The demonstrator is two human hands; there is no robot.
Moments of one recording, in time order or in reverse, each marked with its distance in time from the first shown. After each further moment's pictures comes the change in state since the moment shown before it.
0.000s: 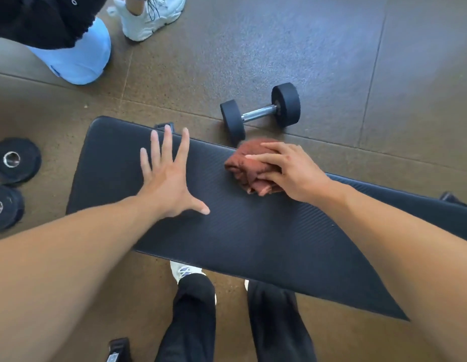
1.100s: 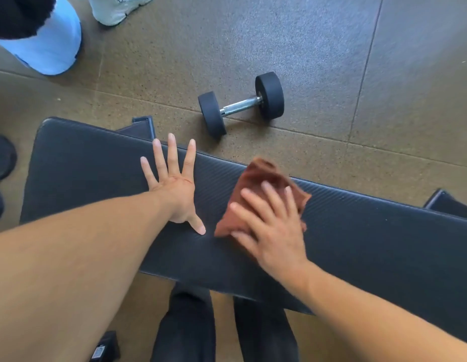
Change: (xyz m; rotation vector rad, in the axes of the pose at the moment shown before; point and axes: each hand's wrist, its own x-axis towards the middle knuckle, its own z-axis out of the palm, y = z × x) left_hand 0.041 0.090 0.011 0.129 -0.346 -0.177; right_hand -0.094 0.017 0.080 -0.199 0.472 -0.141
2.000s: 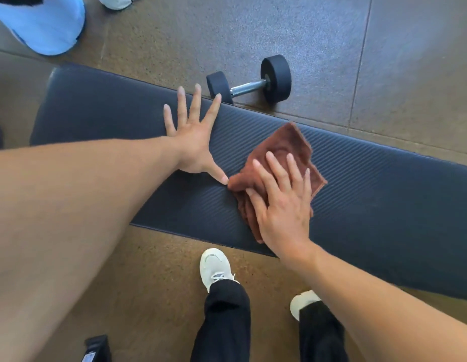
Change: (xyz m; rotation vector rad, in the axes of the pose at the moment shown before) left_hand 0.003 -0.036 0.034 -0.085 0.320 0.347; right_hand -0.025 -0.067 0.034 -0.076 0.024 0.361
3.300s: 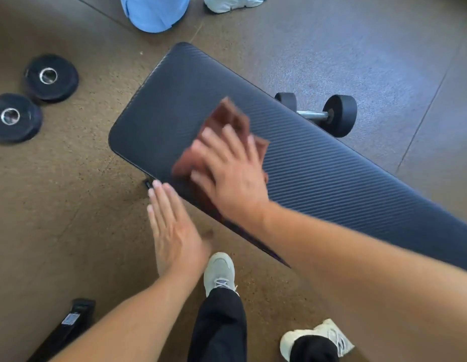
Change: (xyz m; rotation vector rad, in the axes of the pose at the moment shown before) left_hand -0.140 -0.043 0.191 -0.480 0.521 -0.668; right_hand 0.062 -0.162 0.049 -0.029 -0.188 -0.639
